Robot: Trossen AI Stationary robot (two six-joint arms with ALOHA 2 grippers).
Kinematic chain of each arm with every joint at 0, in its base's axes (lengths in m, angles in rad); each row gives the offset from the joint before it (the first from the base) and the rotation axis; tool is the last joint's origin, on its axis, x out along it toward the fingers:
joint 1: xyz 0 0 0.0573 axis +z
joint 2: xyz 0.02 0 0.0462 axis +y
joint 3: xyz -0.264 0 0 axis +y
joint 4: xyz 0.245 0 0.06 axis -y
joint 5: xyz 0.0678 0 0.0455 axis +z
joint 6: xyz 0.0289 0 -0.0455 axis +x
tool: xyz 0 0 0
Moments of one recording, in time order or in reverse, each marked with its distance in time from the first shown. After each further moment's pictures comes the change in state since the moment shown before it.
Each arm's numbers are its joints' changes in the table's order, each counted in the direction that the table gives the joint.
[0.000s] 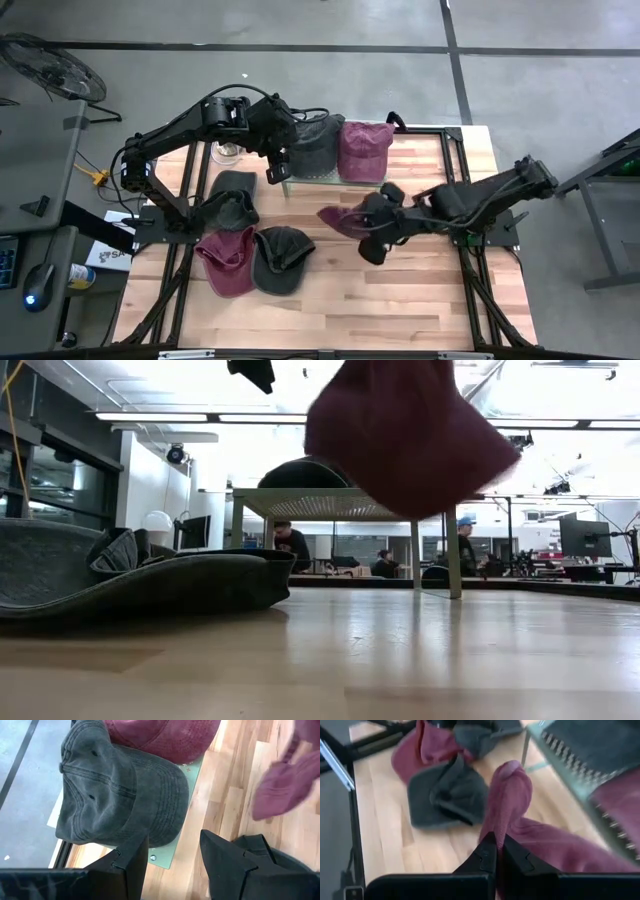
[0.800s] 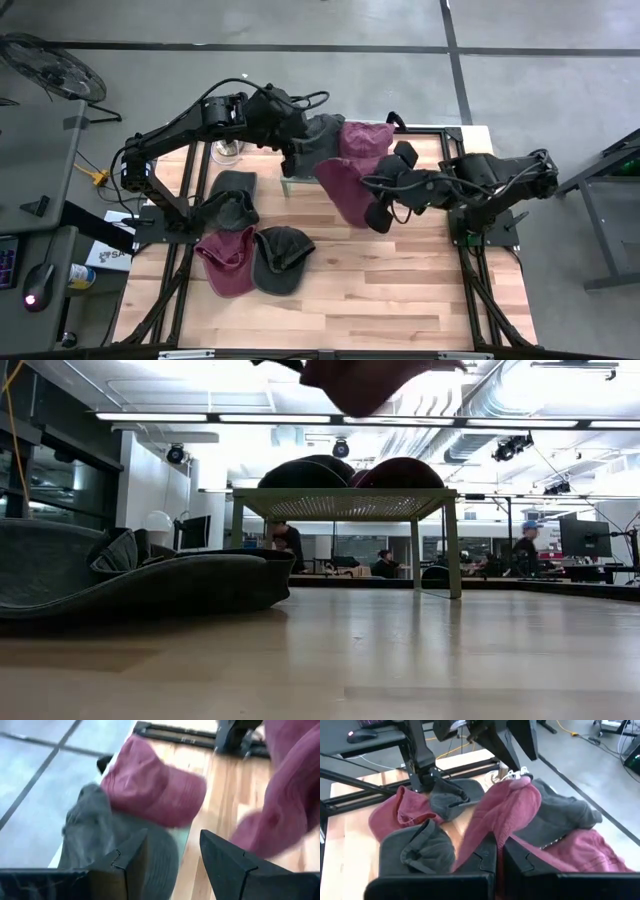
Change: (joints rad) left arm 0.000 0.000 0.000 0.271 -0.033 -0.019; right arm -0.064 0.000 -0.295 -0.082 -0.200 -0.243
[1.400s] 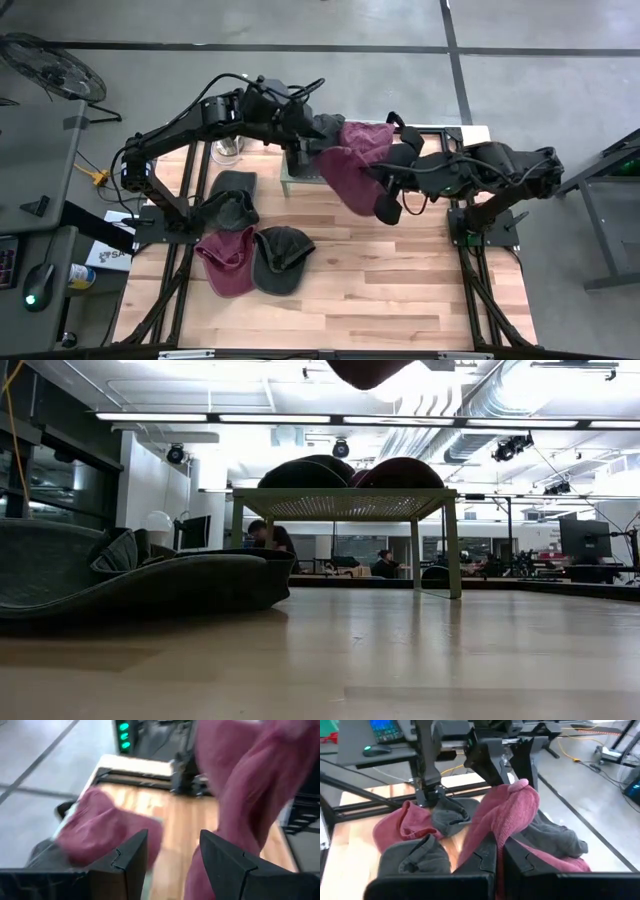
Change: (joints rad) left arm 0.000 0.001 0.000 0.201 -0.224 0.006; right arm -0.011 0.000 -0.115 0.007 0.015 -0.156
